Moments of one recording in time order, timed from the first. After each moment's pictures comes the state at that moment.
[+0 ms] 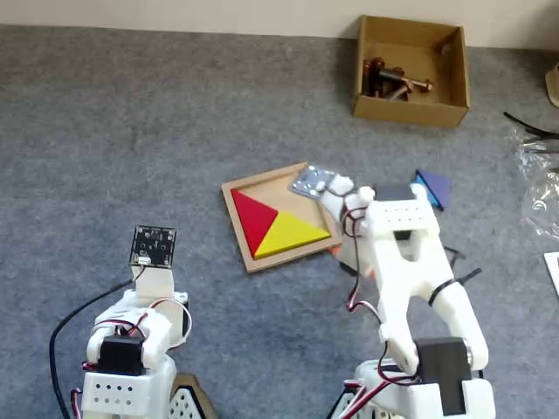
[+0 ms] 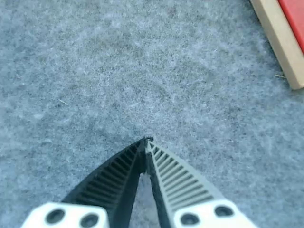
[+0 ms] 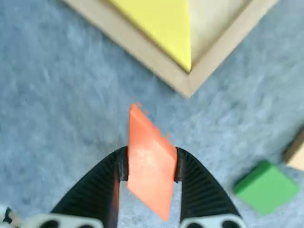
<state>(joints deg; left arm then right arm) -2.4 -103.6 96.0 76.1 5.5 -11.5 -11.3 32.7 69.8 53.8</state>
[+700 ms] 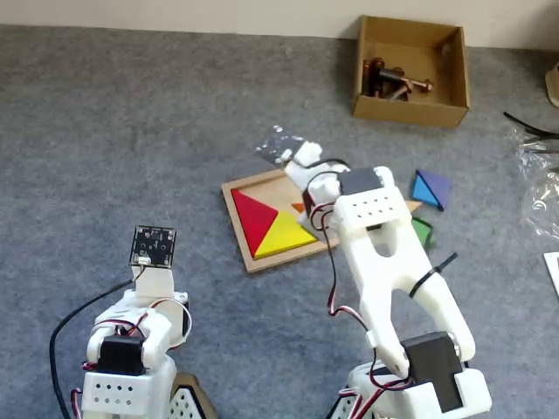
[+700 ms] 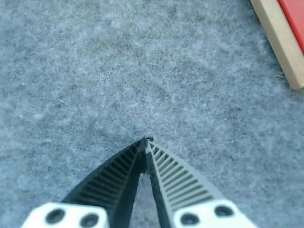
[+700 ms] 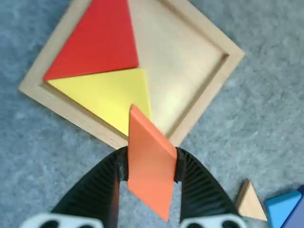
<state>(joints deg) -2.4 -103.6 96.0 76.1 5.5 -22.0 -10.2 24.0 62.0 42.2</state>
